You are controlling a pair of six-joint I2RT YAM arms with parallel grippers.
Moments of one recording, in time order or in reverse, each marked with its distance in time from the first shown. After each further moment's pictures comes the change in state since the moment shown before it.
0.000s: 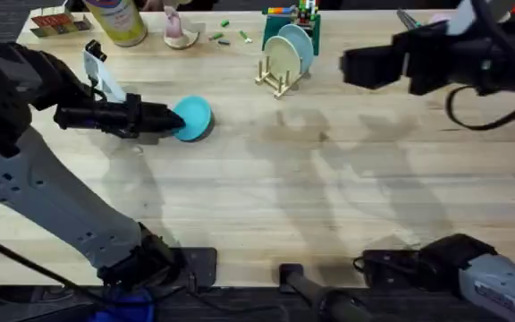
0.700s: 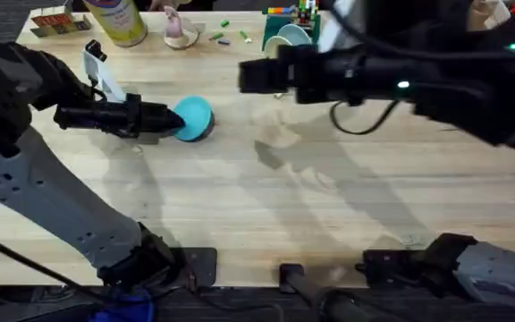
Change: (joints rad) left arm 0.000 0.000 0.000 0.002 0.000 0.000; right arm 0.357 0.285 0.004 0.260 -0.038 0.479
